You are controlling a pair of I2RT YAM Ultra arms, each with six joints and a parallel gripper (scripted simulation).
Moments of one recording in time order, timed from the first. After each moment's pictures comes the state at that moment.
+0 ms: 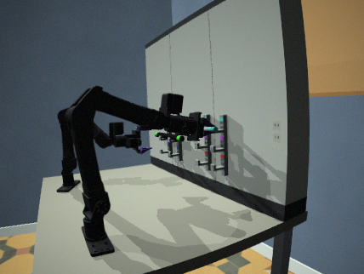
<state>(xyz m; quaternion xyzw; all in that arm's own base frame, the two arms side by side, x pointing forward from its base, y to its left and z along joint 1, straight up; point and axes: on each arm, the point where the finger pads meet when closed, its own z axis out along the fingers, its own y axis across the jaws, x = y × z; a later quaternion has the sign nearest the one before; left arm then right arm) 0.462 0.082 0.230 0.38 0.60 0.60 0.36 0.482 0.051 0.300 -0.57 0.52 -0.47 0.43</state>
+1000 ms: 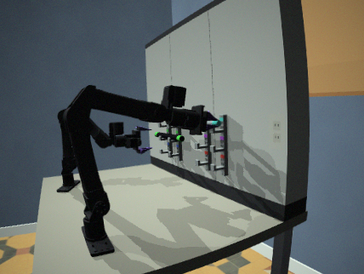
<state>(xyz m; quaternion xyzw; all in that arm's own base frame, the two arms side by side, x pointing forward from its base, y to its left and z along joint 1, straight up) 0.462 0.082 0.230 0.38 0.60 0.60 0.36 0.477 0.024 0.324 -0.57 0.52 -0.46 0.44</state>
